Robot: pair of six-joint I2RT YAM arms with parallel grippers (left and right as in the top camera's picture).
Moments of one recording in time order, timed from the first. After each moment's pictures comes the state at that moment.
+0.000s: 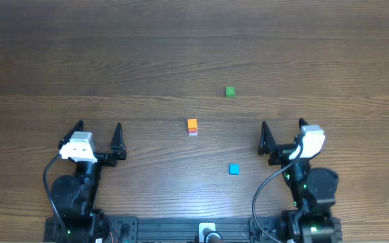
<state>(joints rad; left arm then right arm) 0.00 0.01 0.01 -0.07 0.09 -0.10 0.06 0.18 0.12 -0.07 -0.10 0.16</state>
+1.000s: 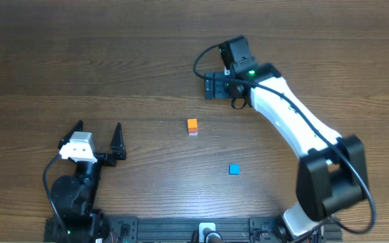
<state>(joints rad) 0.00 0.01 0.01 -0.07 0.09 -0.10 0.39 1.77 1.30 -0.67 0.01 0.35</state>
